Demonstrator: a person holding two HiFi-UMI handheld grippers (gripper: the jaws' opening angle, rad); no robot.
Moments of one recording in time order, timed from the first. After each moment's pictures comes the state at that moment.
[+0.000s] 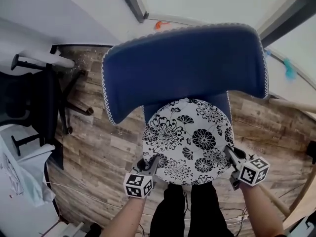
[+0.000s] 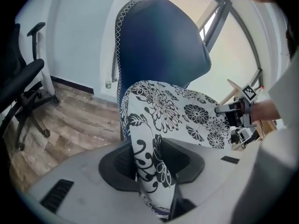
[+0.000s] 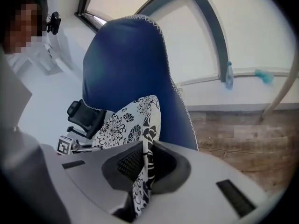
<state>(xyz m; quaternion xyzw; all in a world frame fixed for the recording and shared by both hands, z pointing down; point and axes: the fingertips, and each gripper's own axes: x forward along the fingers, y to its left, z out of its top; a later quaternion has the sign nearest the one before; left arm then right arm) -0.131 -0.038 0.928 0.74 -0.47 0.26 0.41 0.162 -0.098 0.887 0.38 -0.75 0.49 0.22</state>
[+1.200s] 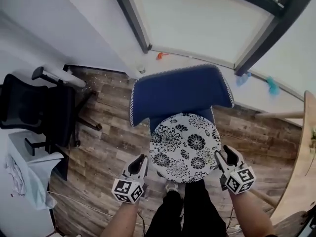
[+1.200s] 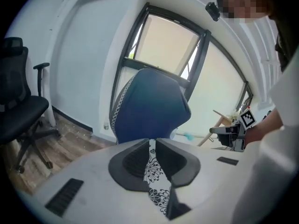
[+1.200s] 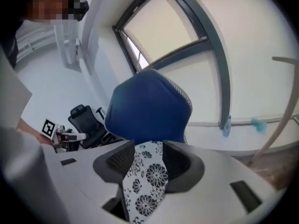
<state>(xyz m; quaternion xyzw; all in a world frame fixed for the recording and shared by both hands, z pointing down) -0.162 -0.085 0.727 0.79 -0.52 0.13 0.30 0.146 -0.116 0.728 0.46 -0.82 0.31 0.16</state>
